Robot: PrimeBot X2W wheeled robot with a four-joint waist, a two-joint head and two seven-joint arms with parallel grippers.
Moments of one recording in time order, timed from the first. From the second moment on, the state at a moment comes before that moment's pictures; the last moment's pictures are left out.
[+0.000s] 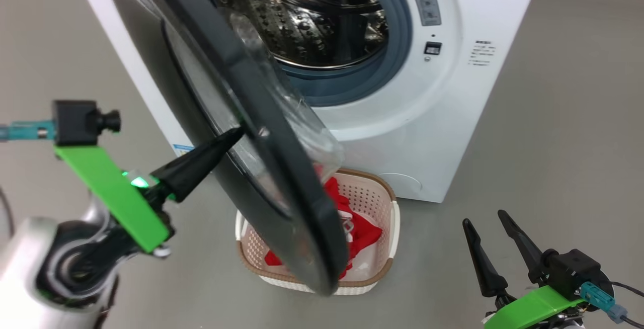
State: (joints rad) left arm -0.53 0.46 -0.30 -0.01 -1.38 -0.12 0.49; right arm -0.02 -0.11 0.11 0.25 0.33 0.13 -0.26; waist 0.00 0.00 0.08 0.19
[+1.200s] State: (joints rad) left arm -0.94 0.30 -0.51 0.45 -1.40 -0.12 -0.03; right arm -0.09 -0.08 0.07 0.21 0.31 0.13 -0.26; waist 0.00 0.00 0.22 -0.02
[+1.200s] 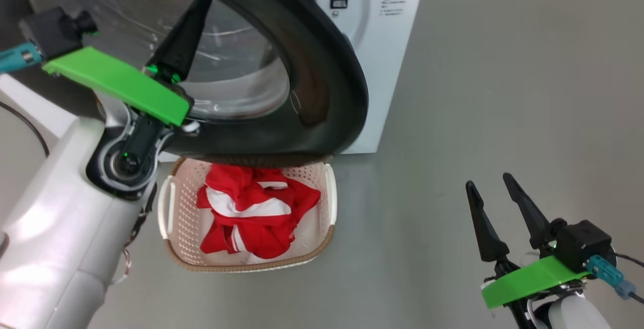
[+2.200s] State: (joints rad) left arm -1.00 0.35 -0.65 0.56 -1.47 -0.12 -0.20; right arm -0.13 -0.06 0.07 0.20 0.31 0.13 -0.26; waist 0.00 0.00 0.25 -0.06
